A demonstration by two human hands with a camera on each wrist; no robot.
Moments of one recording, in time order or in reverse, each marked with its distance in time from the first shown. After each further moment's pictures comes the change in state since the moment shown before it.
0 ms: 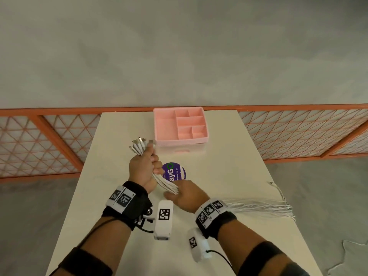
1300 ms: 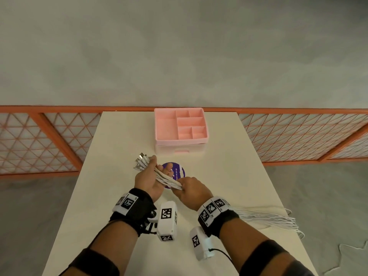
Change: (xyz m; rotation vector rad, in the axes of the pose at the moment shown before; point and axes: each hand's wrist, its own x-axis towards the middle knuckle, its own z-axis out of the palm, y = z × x) left_hand -0.008 -0.031 -0.009 -0.134 0.136 -0.187; right_hand -0.003 0.005 -0.006 -0.157 0.093 0.078
